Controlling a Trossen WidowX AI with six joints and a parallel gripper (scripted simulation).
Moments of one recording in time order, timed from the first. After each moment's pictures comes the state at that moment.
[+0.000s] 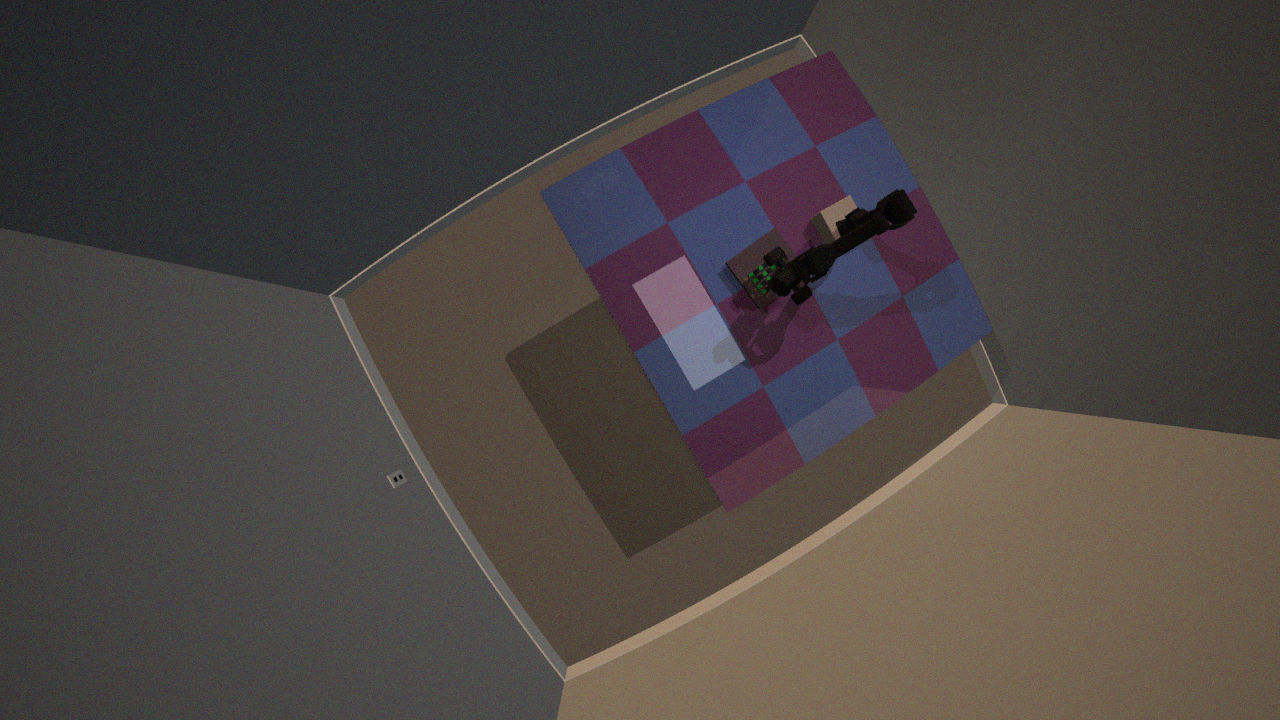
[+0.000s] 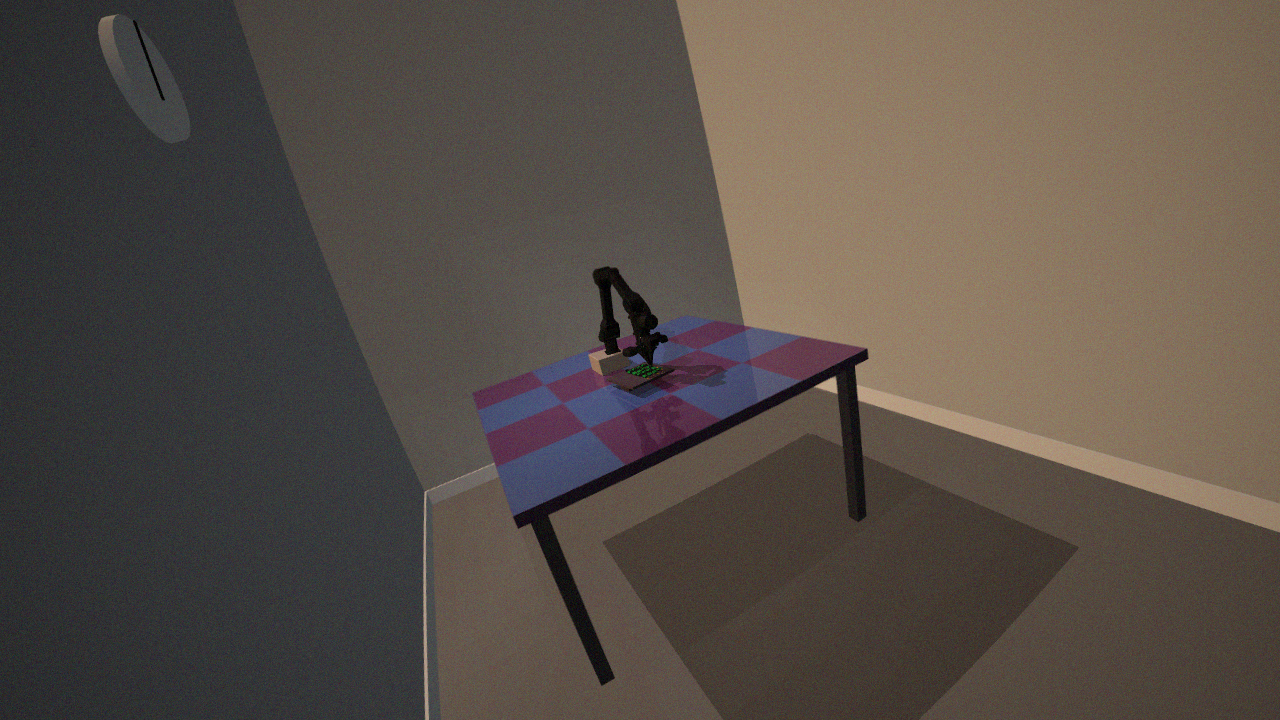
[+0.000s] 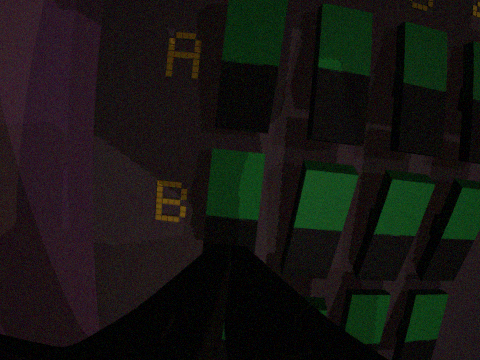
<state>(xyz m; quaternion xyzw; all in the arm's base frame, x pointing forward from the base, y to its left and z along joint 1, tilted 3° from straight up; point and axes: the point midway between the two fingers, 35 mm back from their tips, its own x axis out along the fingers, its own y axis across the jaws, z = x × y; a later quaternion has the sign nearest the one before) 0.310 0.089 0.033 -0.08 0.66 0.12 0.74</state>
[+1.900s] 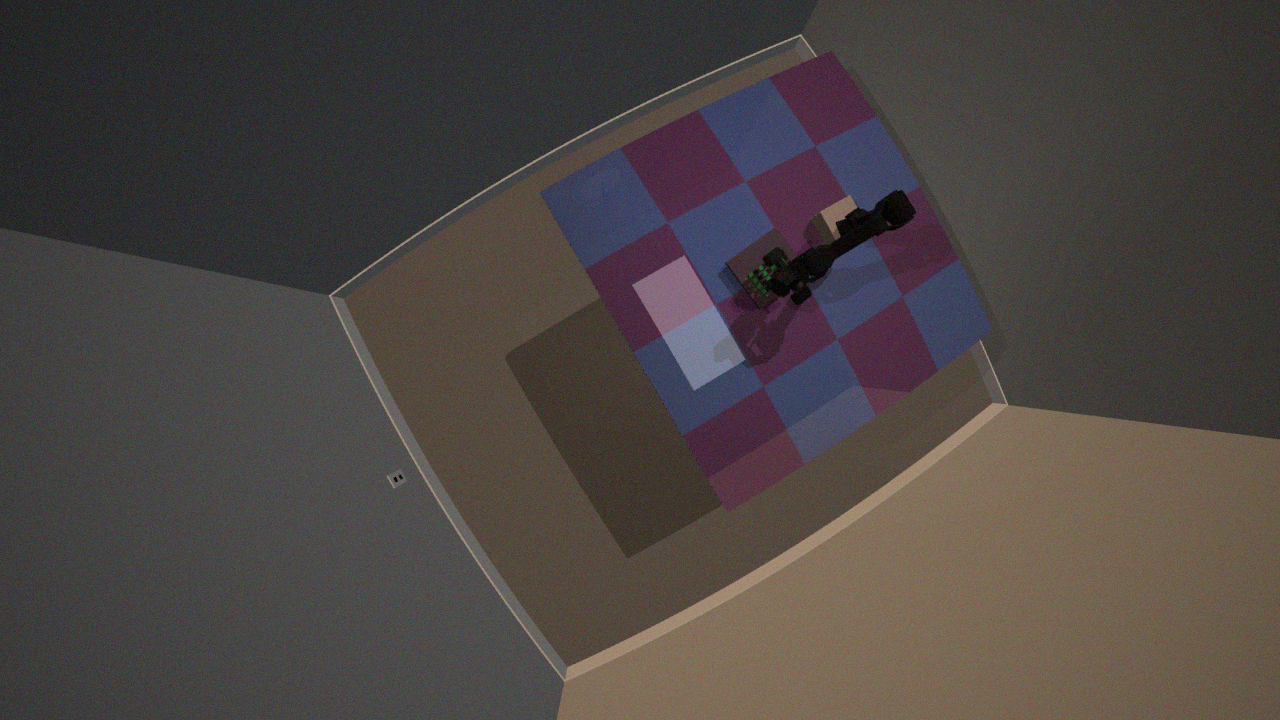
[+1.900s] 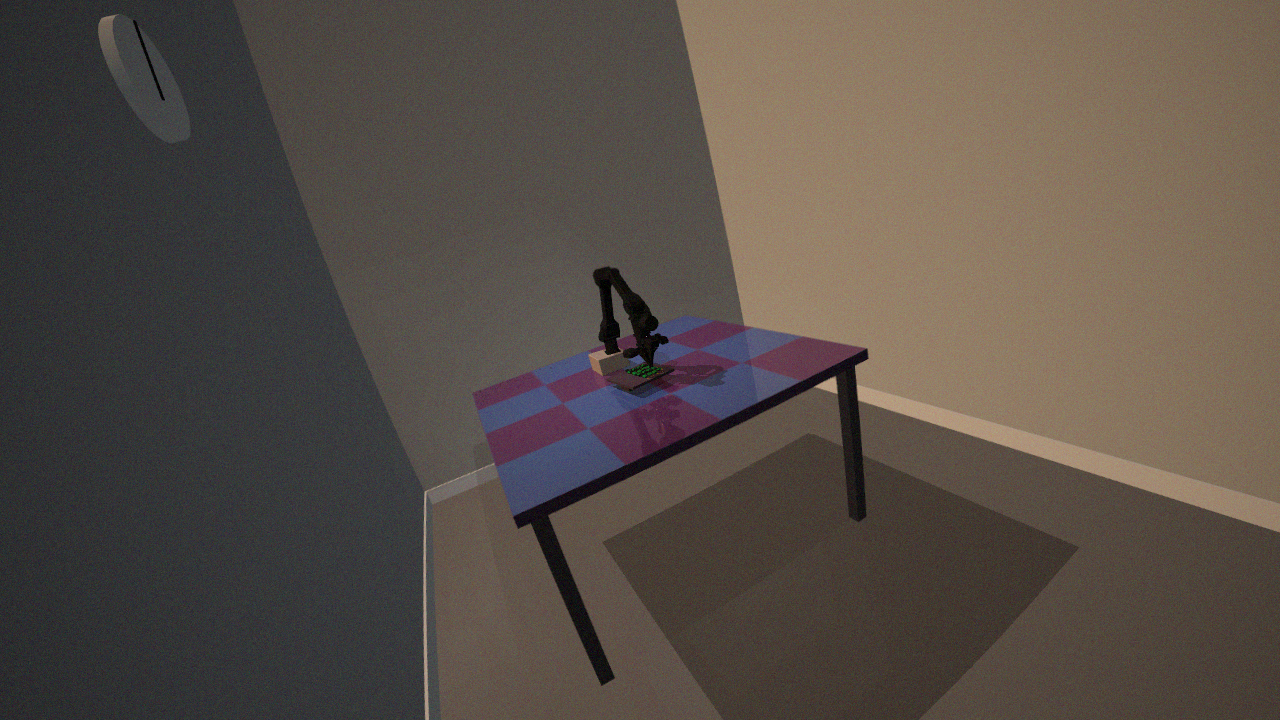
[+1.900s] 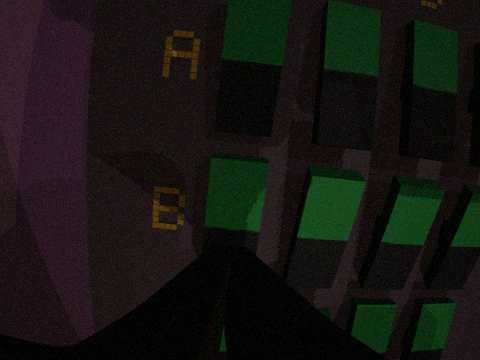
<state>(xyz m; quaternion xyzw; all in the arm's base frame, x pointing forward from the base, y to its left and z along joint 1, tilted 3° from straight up) 0.310 0.090 0.027 -0.08 0.66 0.12 0.74</state>
